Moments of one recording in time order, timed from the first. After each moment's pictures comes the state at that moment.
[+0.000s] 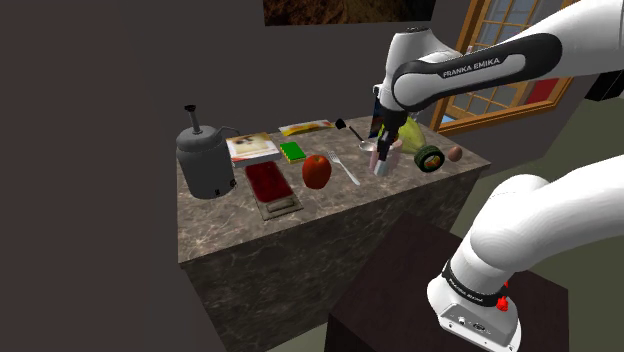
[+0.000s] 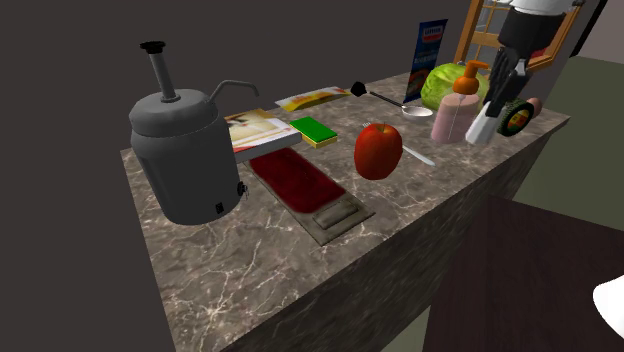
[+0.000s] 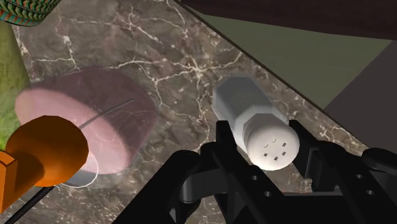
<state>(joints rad) -0.11 -0.64 -0.22 -2.65 -0.24 2.07 -0.33</state>
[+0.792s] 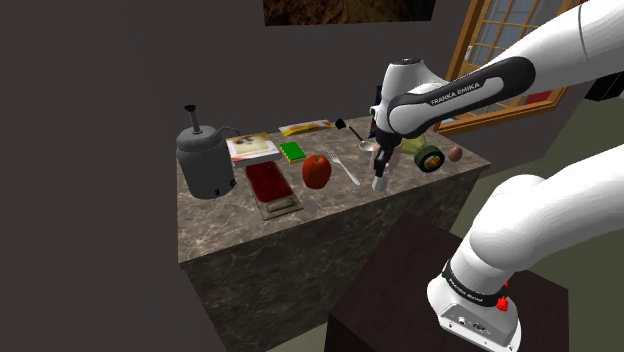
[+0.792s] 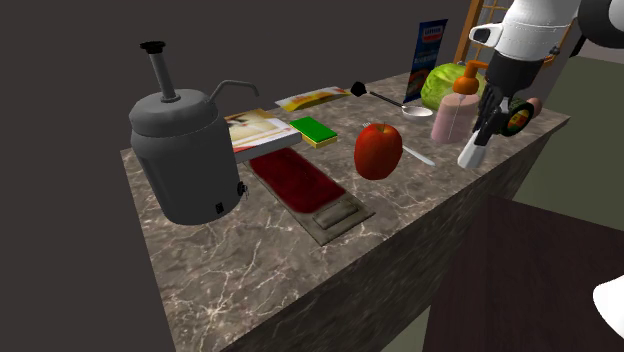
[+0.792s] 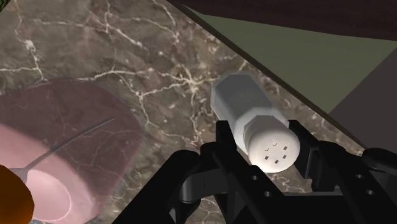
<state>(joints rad) -0.12 -0.56 -0.24 -2.77 -0.27 2.27 -0.31</state>
